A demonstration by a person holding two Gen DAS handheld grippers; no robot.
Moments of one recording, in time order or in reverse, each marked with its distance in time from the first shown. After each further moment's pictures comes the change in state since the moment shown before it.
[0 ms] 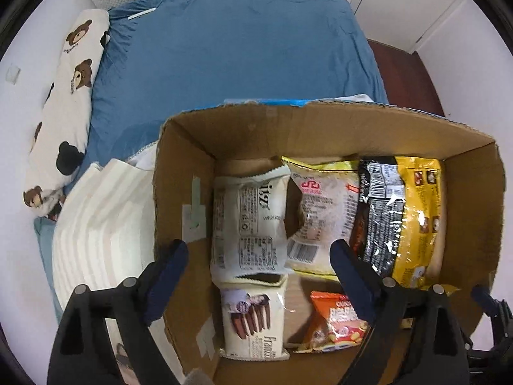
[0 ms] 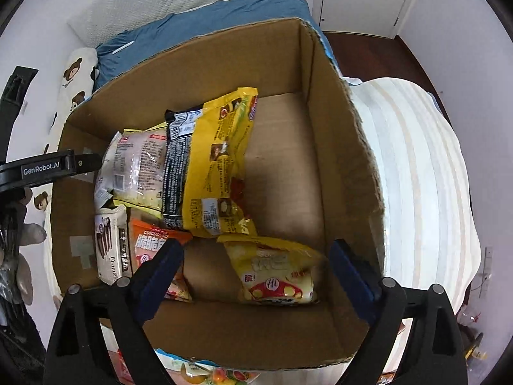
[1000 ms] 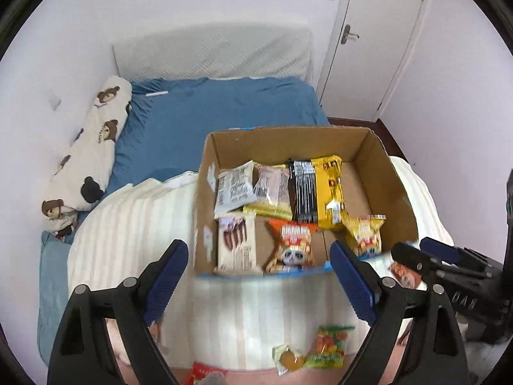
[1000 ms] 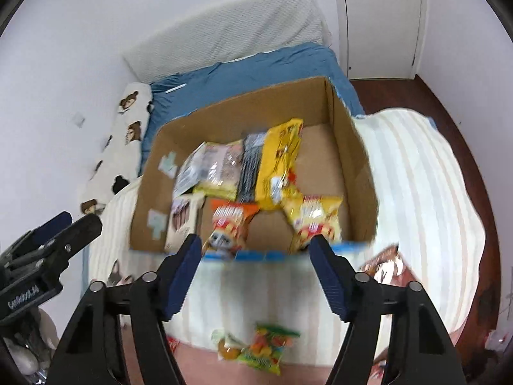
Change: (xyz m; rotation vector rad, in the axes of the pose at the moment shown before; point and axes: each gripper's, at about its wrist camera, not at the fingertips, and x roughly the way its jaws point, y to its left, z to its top) left arm -0.161 -0.014 -0.213 0.040 -0.479 -0.052; right arm -0.110 0.010 -0.109 -0.042 -0.264 0.190
